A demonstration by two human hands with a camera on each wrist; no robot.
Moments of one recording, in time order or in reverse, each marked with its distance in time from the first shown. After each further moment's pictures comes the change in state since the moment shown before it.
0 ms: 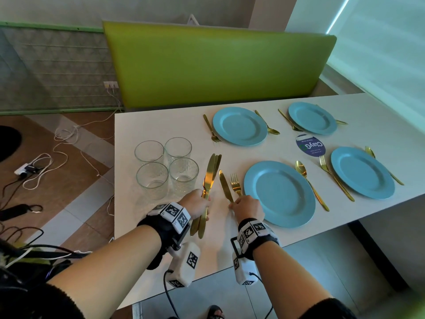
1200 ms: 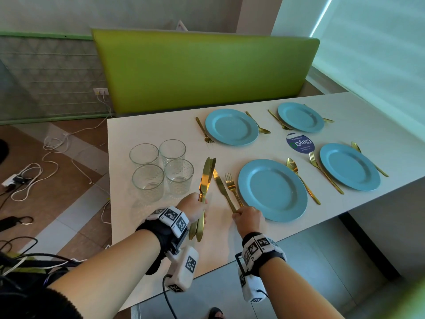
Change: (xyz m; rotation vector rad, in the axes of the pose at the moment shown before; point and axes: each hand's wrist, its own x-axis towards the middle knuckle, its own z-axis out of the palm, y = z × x) left_hand -0.013 -0.004 0.003 0.097 0.004 0.030; right_hand -0.017 0.037 0.015 0.014 0.063 -0.059
